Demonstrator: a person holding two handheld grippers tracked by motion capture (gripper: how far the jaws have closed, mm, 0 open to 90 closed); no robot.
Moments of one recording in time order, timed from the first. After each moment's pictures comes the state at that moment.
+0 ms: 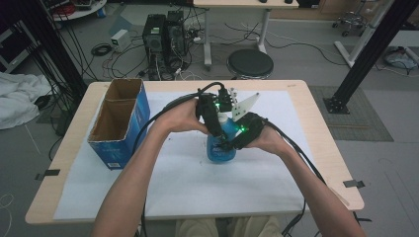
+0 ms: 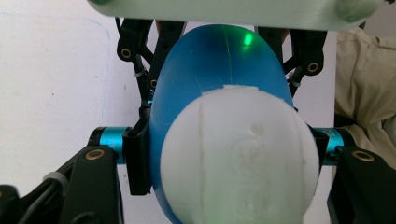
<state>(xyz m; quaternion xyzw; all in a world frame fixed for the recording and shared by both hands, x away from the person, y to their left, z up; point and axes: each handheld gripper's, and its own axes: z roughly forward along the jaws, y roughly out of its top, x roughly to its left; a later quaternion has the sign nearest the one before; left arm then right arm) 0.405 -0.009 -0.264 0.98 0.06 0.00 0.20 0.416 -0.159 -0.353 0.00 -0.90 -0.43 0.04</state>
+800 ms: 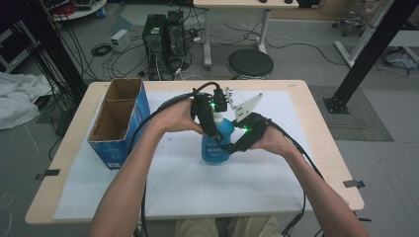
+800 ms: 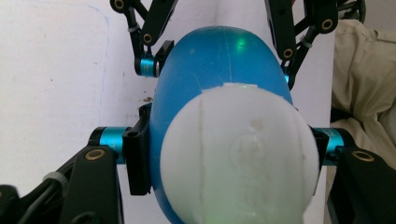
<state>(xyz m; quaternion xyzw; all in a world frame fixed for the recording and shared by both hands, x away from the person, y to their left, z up) 0.403 0.003 -0.261 0.98 0.06 0.00 0.20 0.414 -0.168 -0.351 -0.01 -0.90 -0.43 0.03</state>
